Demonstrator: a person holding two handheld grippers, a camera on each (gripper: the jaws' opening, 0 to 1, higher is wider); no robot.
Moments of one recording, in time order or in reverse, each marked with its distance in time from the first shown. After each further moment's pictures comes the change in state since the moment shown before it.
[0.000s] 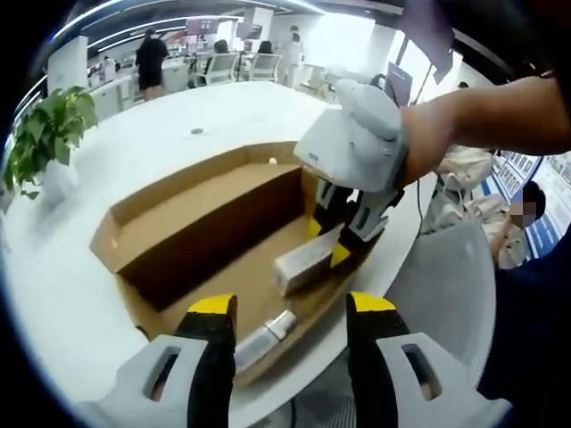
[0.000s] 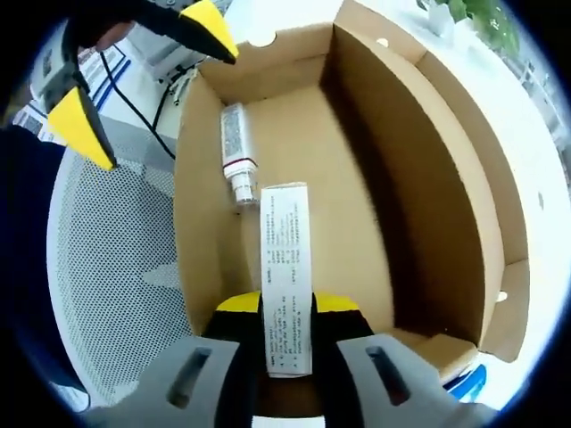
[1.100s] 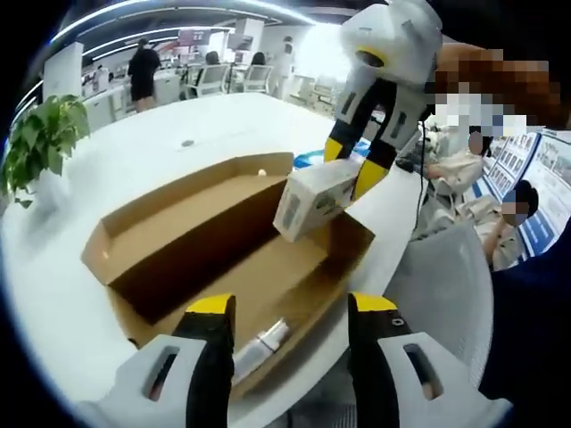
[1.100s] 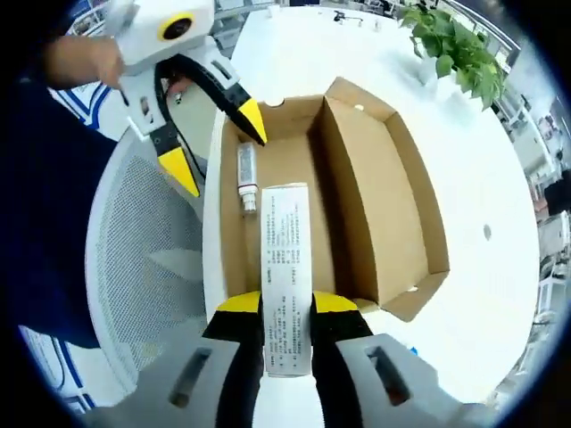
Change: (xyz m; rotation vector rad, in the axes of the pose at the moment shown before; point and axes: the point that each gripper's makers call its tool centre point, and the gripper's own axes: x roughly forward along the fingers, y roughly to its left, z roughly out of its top) left arm 0.003 -0.011 0.011 0.046 -0.055 -0.055; right arm -0.126 -0.003 0.003 -0.133 -0.036 -0.105
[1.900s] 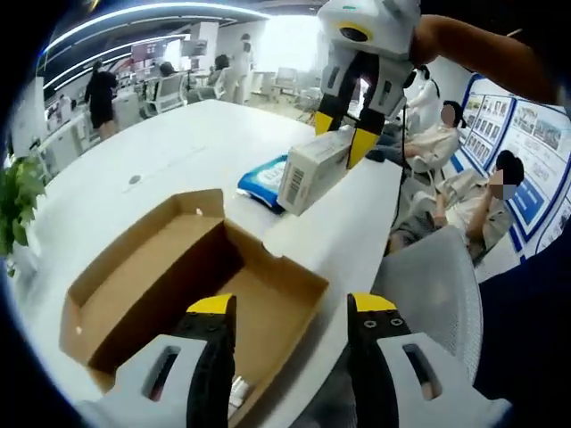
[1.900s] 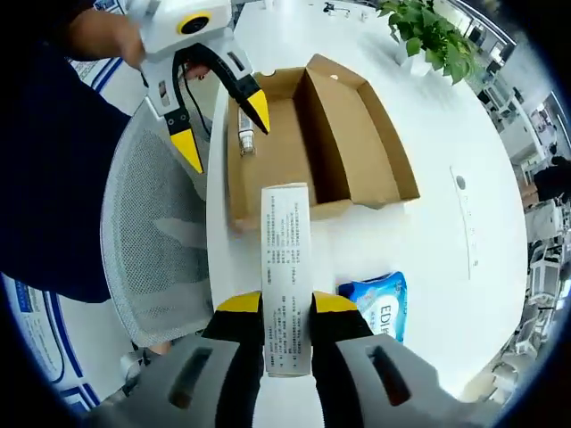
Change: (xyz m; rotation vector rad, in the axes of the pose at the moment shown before) left arm 0.056 -0.077 0.061 0.166 0.041 -0.092; right arm -0.064 -0.008 -0.115 0.043 0.042 -0.032
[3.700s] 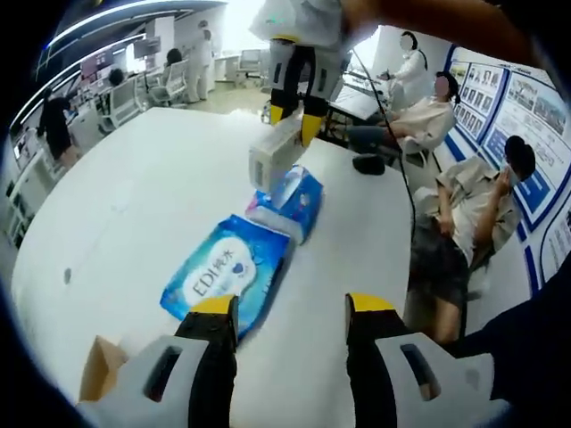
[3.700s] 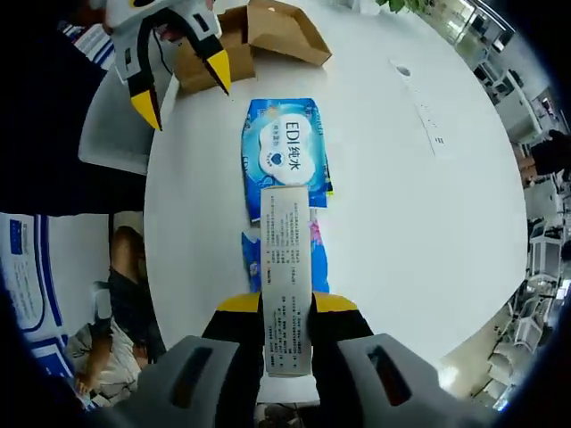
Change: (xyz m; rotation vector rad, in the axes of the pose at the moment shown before) left arm 0.186 -0.051 0.148 0.121 0.107 -0.065; right arm -0.024 -0.158 -0.250 -0.045 0.119 0.003
